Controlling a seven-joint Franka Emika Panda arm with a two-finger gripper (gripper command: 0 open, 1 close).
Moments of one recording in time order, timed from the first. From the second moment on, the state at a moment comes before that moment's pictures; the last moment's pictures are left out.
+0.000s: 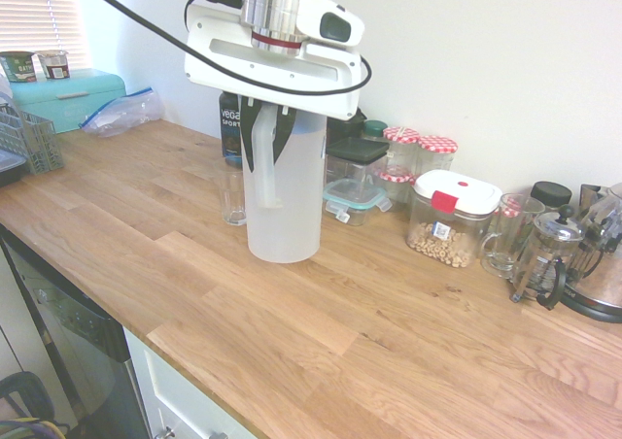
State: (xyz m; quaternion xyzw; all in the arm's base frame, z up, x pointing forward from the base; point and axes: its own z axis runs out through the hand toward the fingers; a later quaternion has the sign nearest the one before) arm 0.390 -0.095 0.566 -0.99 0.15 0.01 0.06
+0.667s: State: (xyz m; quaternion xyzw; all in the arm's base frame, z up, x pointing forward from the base) arm 0.427 -0.046 0.581 -1.00 -0.07 0.03 0.01
